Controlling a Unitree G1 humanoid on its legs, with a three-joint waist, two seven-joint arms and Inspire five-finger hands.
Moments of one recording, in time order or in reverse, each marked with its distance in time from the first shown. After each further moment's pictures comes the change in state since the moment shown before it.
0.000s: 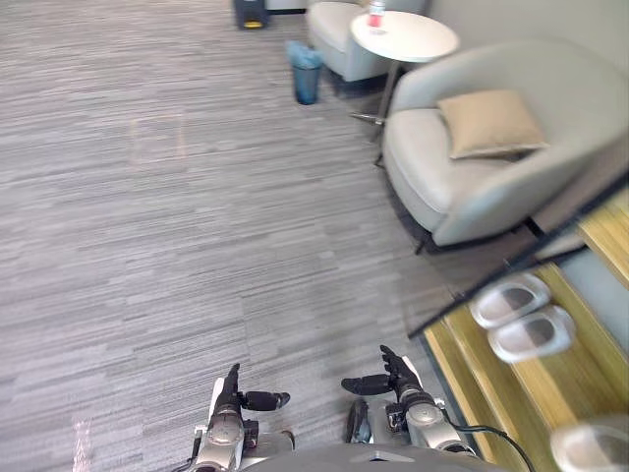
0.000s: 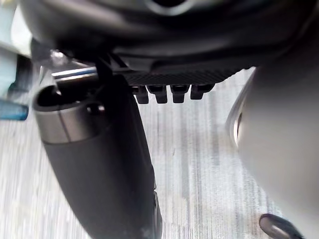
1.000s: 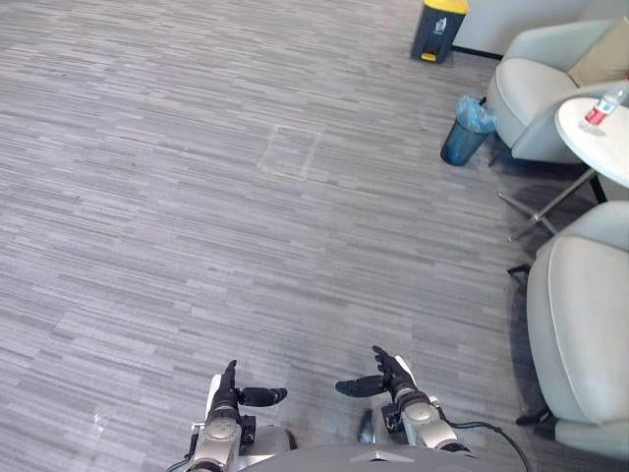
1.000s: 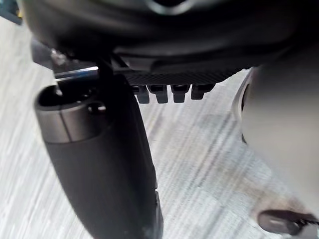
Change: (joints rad) left arm -0.021 -0.003 0.030 -0.008 0.029 0.007 -0.008; right arm -0.013 0.011 0.034 -0.057 -0.010 -0.005 0.020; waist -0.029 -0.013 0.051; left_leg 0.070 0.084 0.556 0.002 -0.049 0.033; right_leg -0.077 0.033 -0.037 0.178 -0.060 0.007
